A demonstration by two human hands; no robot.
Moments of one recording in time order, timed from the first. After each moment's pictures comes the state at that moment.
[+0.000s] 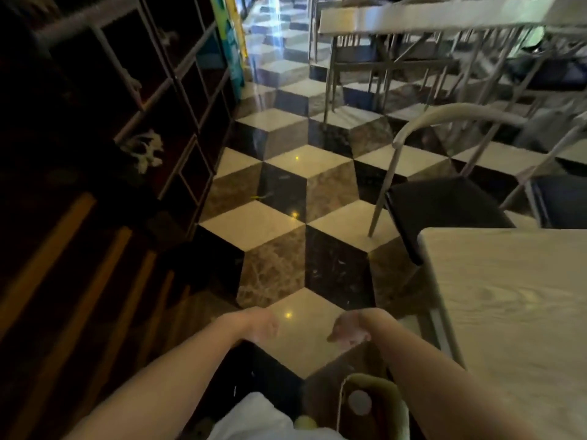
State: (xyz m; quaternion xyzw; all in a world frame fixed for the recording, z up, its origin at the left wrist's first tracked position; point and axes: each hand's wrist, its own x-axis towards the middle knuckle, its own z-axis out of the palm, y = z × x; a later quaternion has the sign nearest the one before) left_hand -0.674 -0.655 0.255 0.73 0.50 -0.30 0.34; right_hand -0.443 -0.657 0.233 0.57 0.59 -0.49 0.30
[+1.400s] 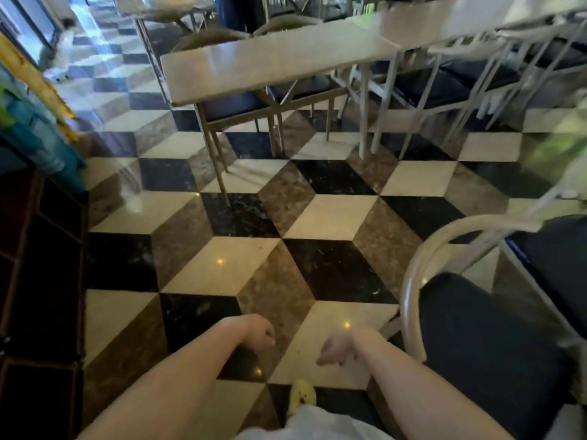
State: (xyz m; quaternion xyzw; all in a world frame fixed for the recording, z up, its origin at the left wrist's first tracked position) left_hand -0.455 0.172 0.229 0.81 0.31 -0.41 0.28; right_hand -0.272 0.043 0.212 0.66 0.43 -0.60 0.16
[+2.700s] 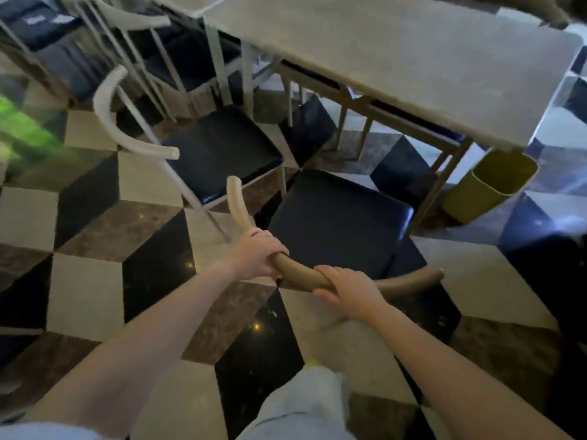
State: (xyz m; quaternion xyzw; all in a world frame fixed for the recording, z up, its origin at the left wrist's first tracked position) left_hand 0.134 0.192 0.220 0.63 -0.76 -0.18 0.01; right_hand -0.109 0.153 0.188 0.89 -0.37 -0.04 -0.27
